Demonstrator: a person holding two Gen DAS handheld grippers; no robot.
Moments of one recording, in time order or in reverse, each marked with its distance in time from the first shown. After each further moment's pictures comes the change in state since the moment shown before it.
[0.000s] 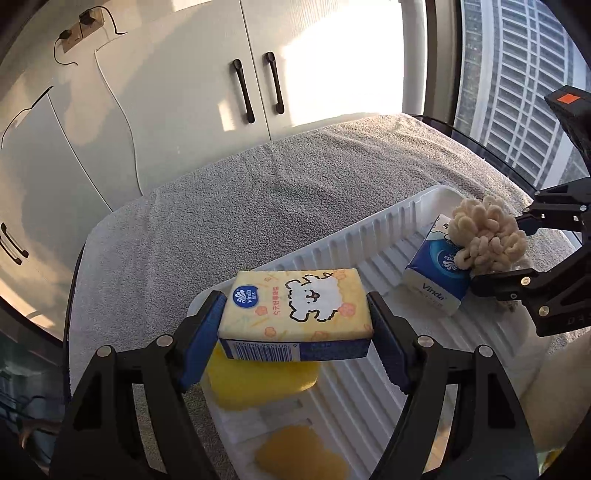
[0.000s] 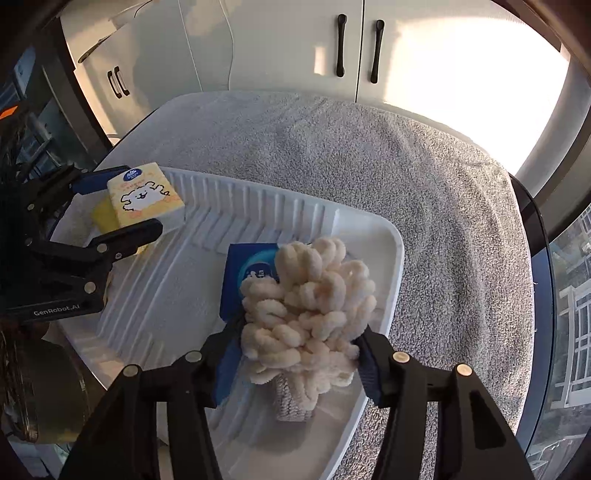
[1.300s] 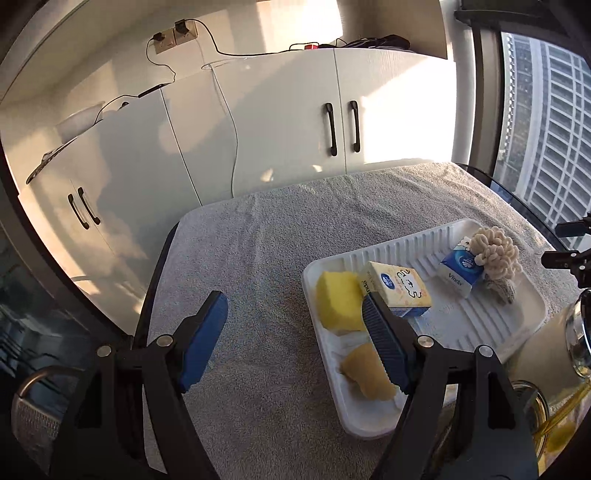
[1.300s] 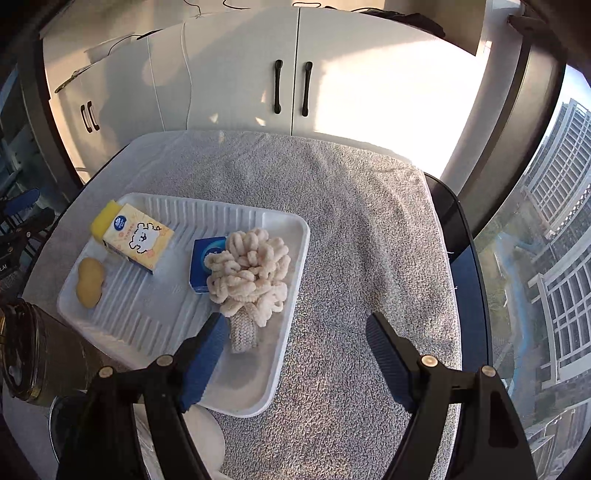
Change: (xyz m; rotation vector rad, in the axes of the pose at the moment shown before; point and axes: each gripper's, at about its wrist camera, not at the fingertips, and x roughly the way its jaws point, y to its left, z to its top) left arm -0.102 0.045 -0.051 -0.165 -0.124 0.202; right arm -0.082 -0.024 -0.049 0.115 -0.131 -0.171
